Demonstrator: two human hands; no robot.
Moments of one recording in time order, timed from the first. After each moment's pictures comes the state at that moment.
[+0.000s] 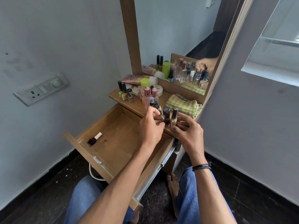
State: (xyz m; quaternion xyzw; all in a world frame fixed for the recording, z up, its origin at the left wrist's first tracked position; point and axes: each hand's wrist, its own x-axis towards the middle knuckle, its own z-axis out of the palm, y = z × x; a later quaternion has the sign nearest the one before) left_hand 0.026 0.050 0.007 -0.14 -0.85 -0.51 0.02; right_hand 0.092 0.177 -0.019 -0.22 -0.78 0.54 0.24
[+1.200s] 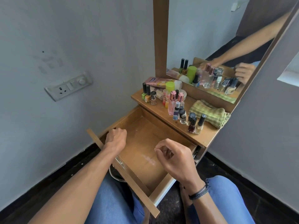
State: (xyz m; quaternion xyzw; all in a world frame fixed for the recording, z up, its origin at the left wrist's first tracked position) left_hand -0.062 -0.117 -0.037 -0.12 -0.97 0.18 -0.10; right_hand 0.102 0.076 -0.017 0.08 -0.88 0.39 0.24
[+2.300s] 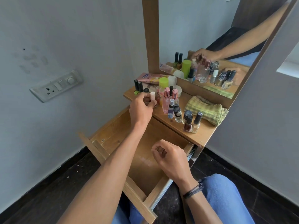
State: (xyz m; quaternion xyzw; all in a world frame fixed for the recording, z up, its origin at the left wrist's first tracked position) left_hand -0.085 0.007 0.009 -0.07 -0.87 -0.47 0.11; right_hand 0.086 0.077 -0.047 -0.02 -0.91 0.38 0.15
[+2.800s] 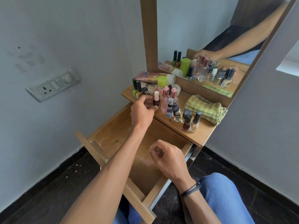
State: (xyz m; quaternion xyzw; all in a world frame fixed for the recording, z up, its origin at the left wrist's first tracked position) left_hand -0.075 0.008 0.001 -0.07 -0.86 -0.51 0.05; right_hand 0.083 0.076 -0.054 -0.02 -0.92 0.37 0.14
